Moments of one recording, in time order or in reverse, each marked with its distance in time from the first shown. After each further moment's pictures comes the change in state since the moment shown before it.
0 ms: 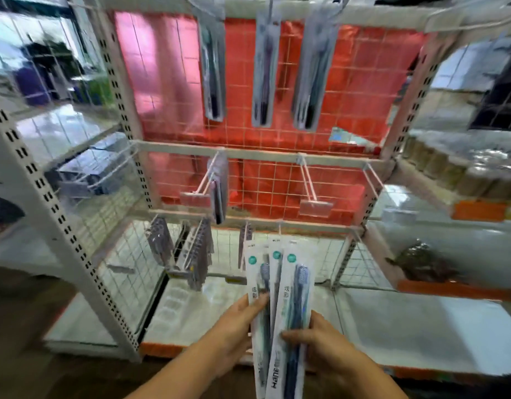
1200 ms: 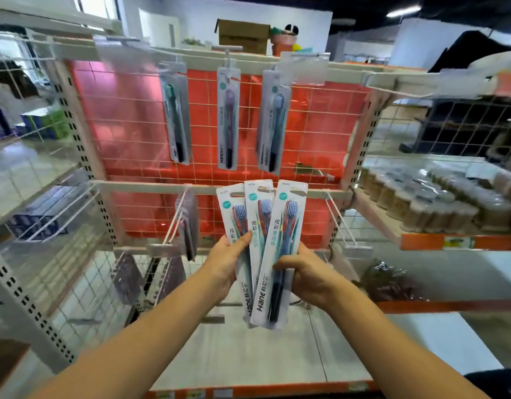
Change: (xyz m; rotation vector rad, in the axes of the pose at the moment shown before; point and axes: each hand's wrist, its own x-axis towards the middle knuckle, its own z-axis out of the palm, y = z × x) left_hand 0.045 0.176 0.077 -0.055 -0.082 0.244; right_hand 0.006 -0.188 0.005 0.057 -0.050 -0.339
